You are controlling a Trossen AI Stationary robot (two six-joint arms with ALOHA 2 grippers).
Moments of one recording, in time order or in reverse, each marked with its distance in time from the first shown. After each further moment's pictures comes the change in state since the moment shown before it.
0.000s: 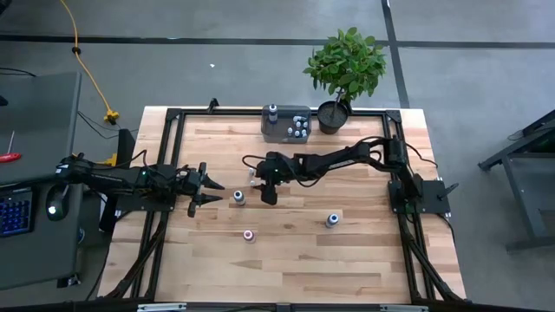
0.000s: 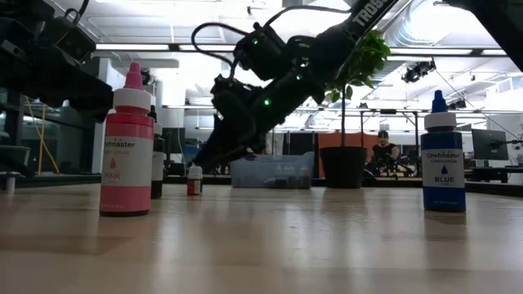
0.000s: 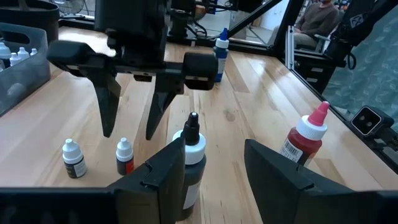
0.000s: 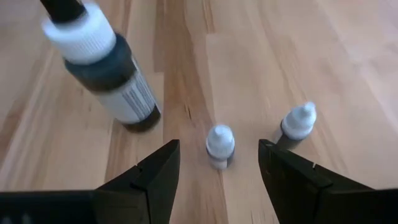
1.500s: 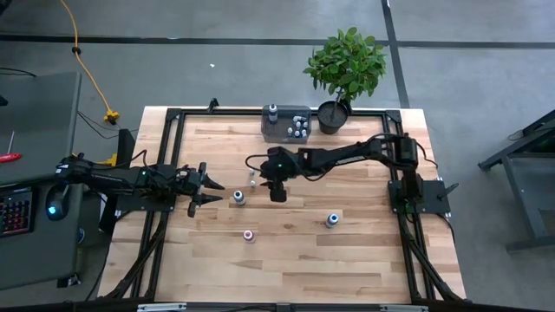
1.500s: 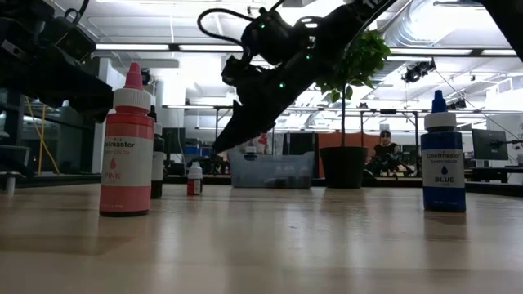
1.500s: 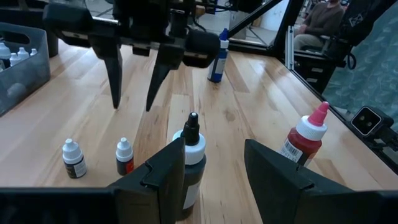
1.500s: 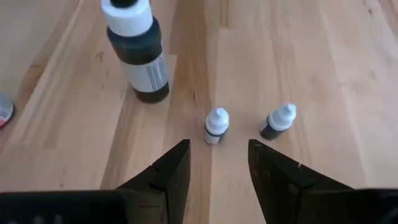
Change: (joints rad) left arm 0.000 0.000 0.000 0.000 0.000 0.000; right arm -0.010 -0.103 -0.008 -0.161 -0.028 -0.210
